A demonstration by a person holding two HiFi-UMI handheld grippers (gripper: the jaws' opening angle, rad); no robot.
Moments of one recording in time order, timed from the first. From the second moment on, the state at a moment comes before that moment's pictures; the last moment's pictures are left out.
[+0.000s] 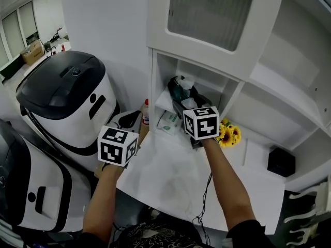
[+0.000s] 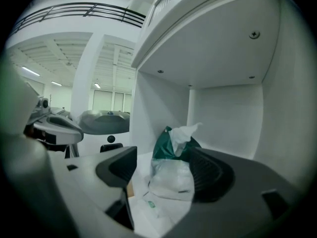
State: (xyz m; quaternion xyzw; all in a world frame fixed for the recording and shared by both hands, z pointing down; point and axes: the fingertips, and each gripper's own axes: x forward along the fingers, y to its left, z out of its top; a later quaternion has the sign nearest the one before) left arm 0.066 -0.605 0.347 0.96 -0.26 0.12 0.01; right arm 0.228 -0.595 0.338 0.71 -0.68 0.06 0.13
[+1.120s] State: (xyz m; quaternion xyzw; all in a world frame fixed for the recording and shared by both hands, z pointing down) left arm 0.074 -0.620 0.350 0.96 -0.23 0.13 -0.01; right arm 0.237 -0.603 0.366 0.73 -0.65 0.07 0.18
